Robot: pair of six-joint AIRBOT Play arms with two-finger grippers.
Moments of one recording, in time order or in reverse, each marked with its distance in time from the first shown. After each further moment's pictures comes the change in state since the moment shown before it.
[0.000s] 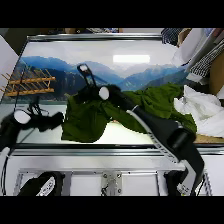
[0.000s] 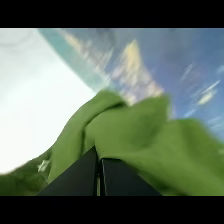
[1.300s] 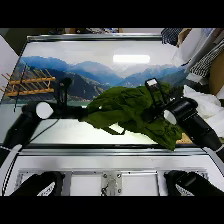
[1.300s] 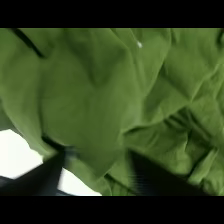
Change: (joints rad) left arm -0.450 -0.044 0.084 0.030 0.091 0.085; right arm -0.221 0.832 -0.890 -0.666 0.468 0.455
